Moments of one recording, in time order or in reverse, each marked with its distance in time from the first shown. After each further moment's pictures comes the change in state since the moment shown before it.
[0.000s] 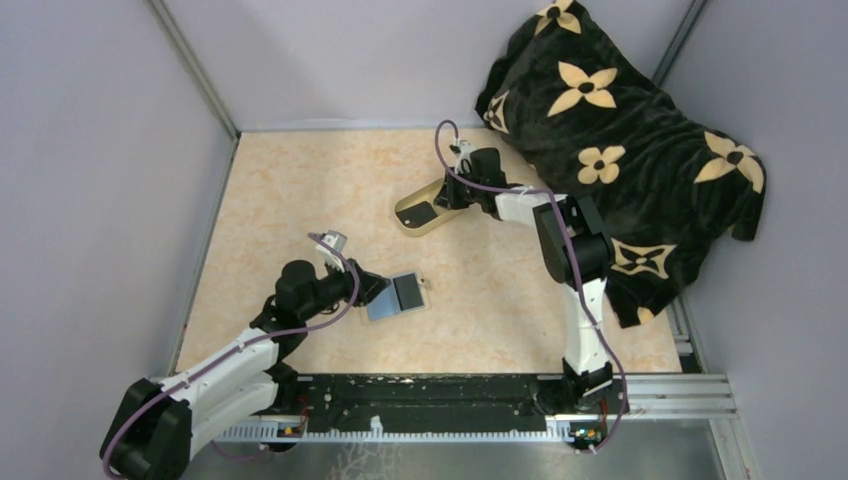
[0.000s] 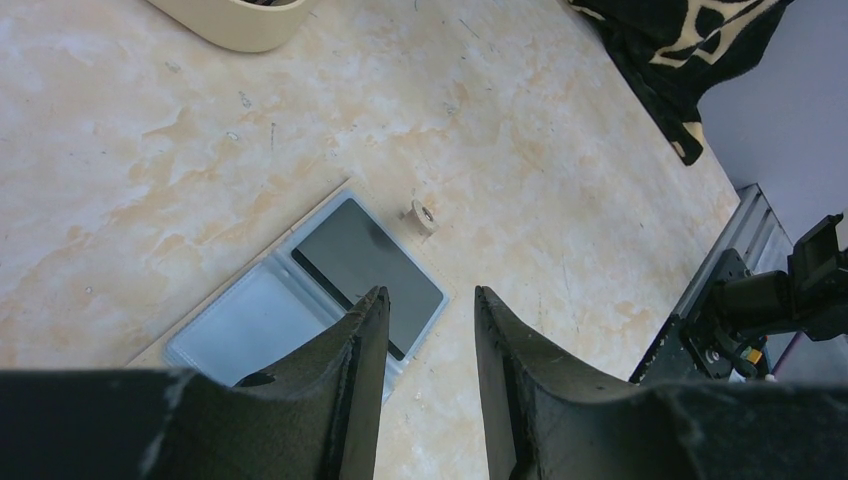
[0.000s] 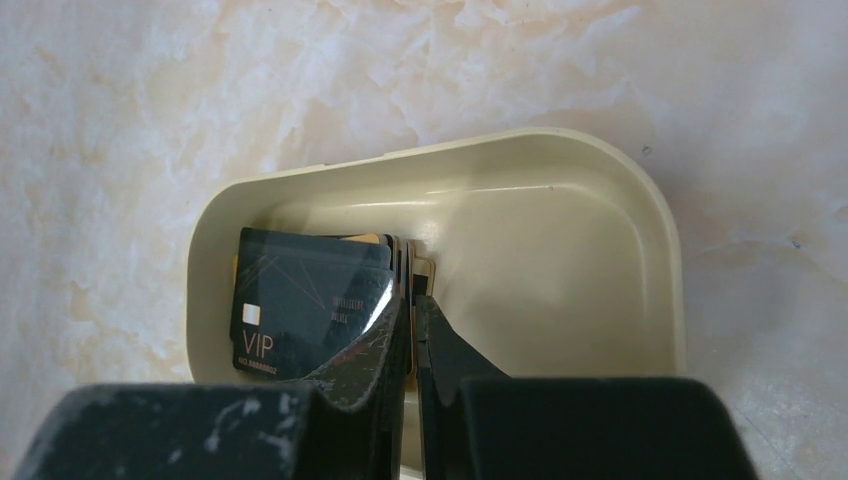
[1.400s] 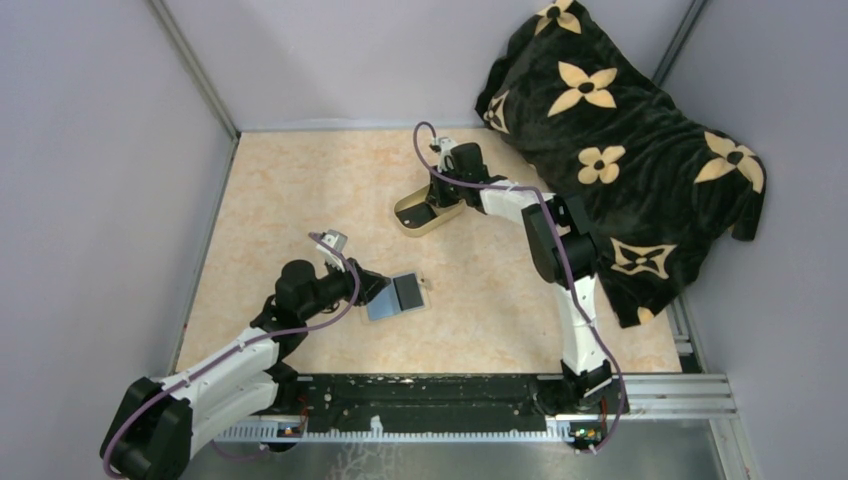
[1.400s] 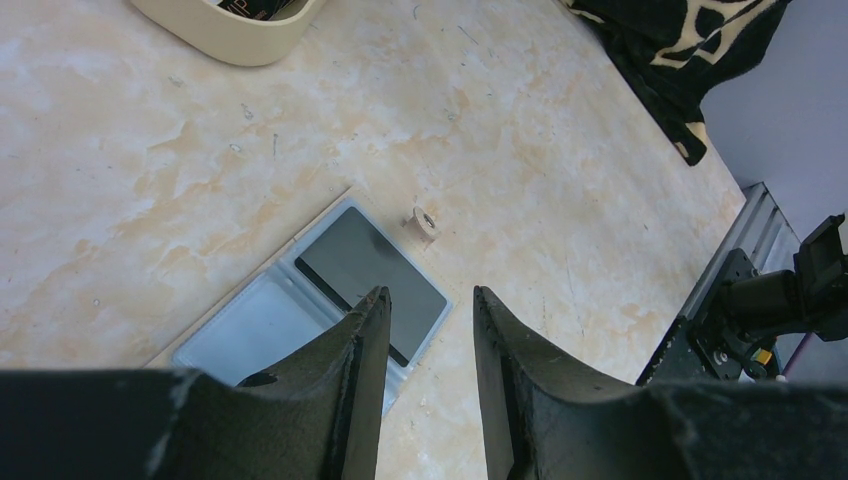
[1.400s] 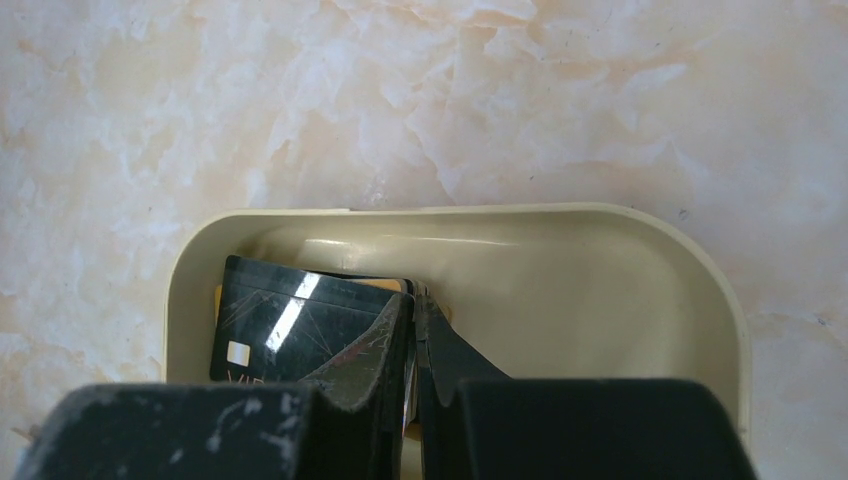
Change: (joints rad) left arm 0.000 0.008 0.000 0.020 -0.001 0.019; right arm 0.074 0.058 0.159 -0.168 0.119 -0.133
